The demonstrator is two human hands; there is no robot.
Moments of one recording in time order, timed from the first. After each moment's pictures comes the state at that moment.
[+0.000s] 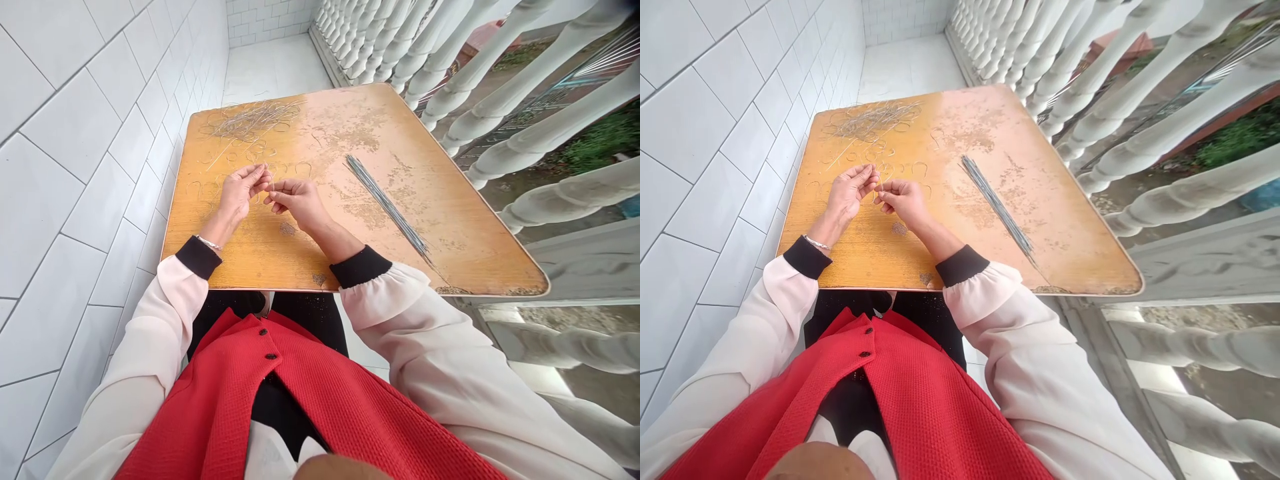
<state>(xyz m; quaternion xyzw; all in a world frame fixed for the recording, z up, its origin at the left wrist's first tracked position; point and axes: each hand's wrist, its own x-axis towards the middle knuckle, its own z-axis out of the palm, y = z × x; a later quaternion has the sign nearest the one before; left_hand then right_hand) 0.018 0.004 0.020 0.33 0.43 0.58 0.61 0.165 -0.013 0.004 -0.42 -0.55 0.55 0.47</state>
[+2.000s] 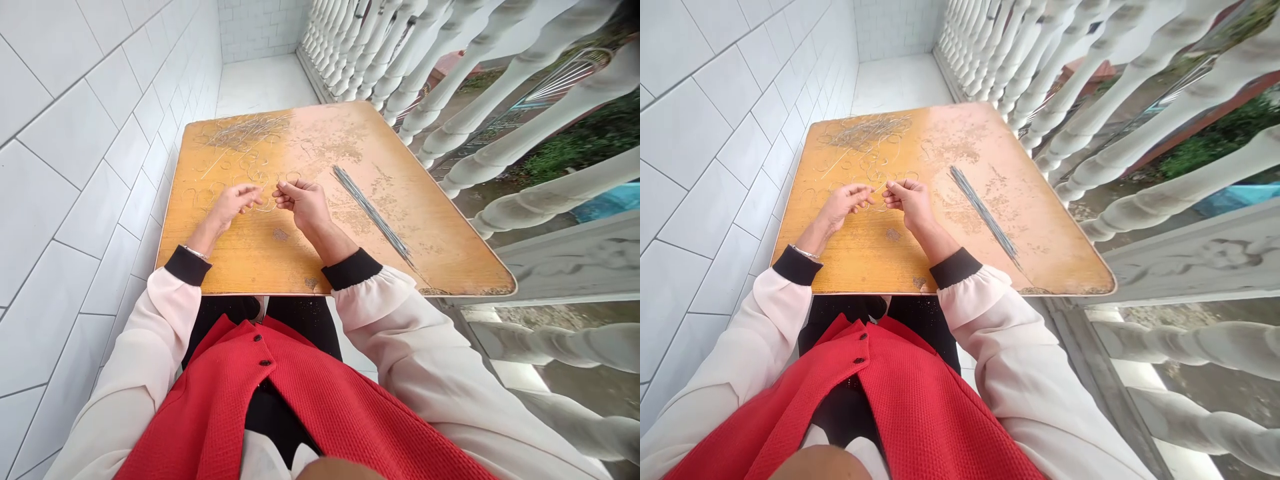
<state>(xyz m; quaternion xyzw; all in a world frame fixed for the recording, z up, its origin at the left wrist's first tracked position) -0.004 -0.006 0.015 0.55 0.47 0.44 0.53 0.174 -0.004 0.009 -0.45 -0.44 0.55 0.55</state>
